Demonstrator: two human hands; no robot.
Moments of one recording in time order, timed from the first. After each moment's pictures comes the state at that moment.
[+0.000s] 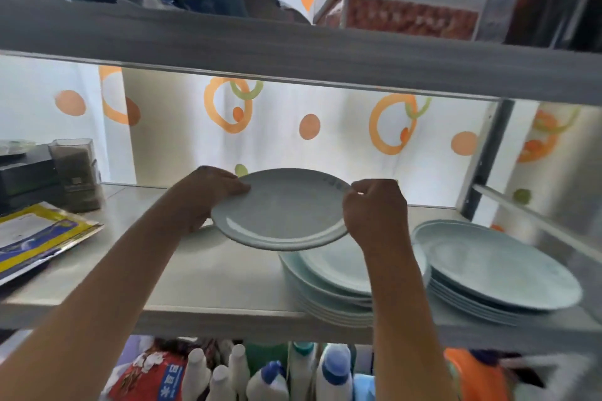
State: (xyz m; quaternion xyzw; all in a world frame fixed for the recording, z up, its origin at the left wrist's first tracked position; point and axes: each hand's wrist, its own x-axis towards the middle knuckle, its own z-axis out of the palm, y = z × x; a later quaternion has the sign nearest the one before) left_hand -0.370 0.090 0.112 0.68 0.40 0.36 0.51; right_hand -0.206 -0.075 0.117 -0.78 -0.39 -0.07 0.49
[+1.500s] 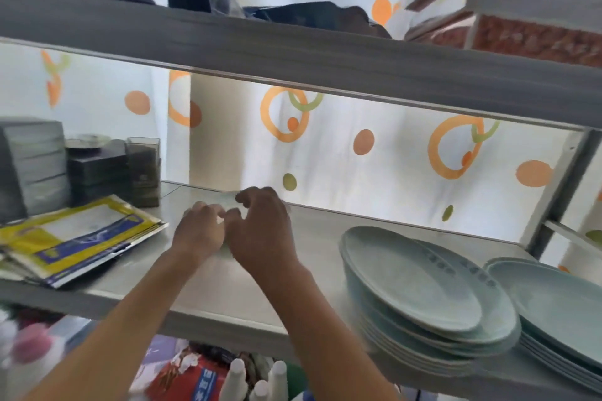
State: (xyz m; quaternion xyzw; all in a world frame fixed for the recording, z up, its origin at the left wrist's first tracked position) left_hand -0.447 0.195 0.012 0.76 0.55 0.31 0.10; right_hand -0.366 0.055 0.083 -0.66 -0.61 0.06 0.44
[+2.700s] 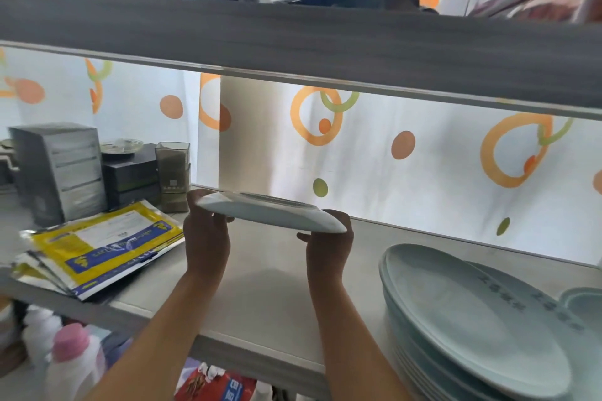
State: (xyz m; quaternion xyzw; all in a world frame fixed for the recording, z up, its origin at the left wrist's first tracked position) left_hand -0.453 0.204 0.008 0.58 0.47 0.66 0.08; right_hand -0.301 0.143 0.018 -0.52 -0.31 0.20 0.78
